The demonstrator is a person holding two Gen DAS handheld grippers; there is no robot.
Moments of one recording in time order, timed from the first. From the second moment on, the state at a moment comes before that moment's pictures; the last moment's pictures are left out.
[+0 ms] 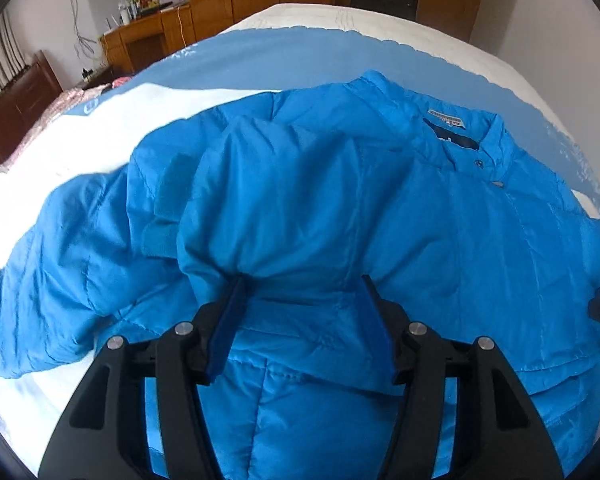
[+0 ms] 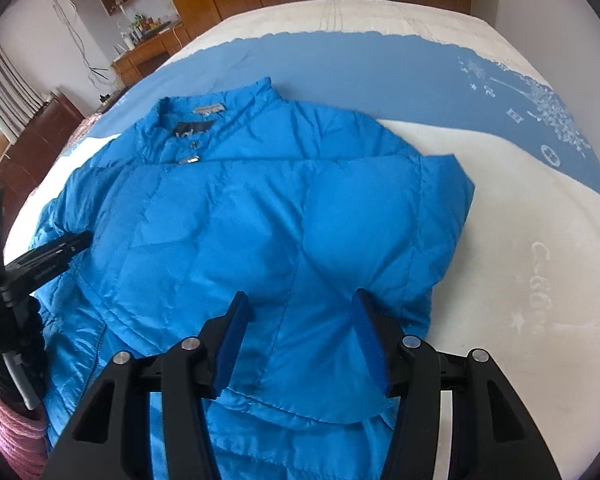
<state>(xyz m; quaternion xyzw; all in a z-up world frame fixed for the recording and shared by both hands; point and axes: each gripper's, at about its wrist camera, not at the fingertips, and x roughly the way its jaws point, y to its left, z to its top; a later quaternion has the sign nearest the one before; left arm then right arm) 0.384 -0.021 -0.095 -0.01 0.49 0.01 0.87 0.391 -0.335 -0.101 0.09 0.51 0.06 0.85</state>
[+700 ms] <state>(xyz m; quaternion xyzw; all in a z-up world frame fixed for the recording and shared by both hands) 0.336 0.070 -0.038 -0.05 0.46 0.07 0.88 0.370 -0.327 -0.077 0.09 0.48 0.08 0.87</state>
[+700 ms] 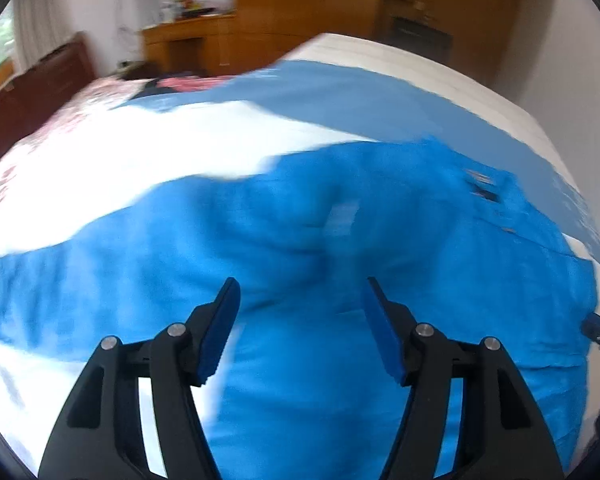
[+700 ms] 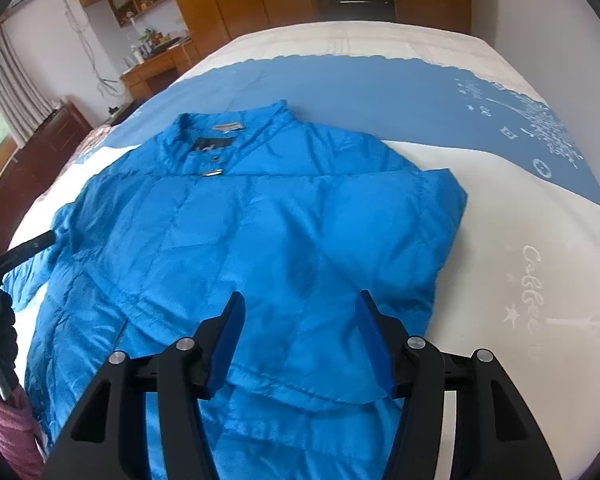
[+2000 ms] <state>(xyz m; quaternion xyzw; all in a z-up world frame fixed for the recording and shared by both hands) 0.229 0.389 -0.064 -0.33 0.37 0.33 0.80 0.374 -0.312 -0.096 0.04 0.50 0.05 0.86</state>
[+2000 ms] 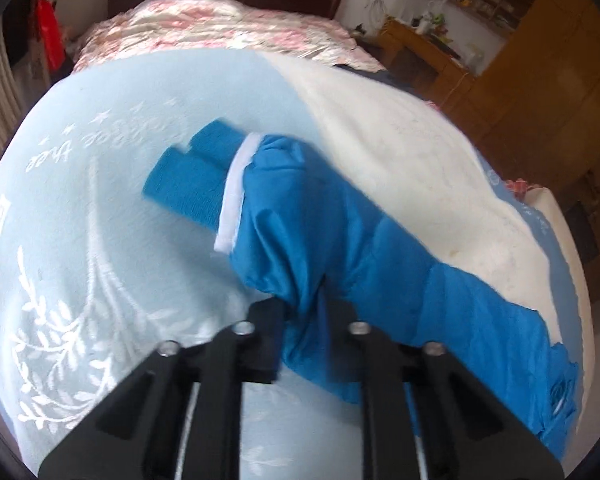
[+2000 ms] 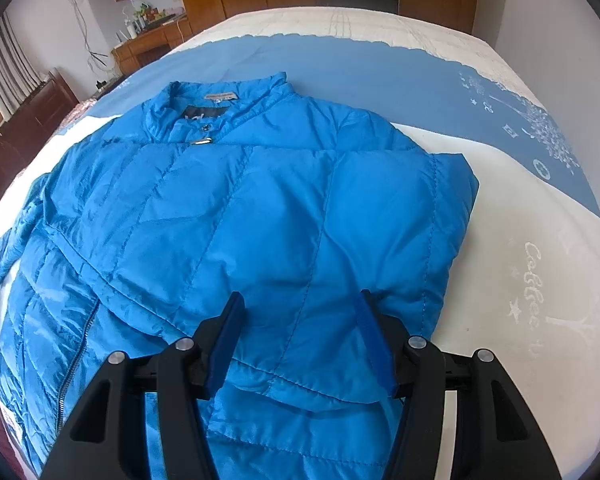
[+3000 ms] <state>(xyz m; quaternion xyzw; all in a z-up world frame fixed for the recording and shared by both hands) 0.394 -0.101 -0.008 -0.01 0.37 -0.16 0.92 0.351 -0.339 -0.062 0.05 0.47 0.02 0.88</state>
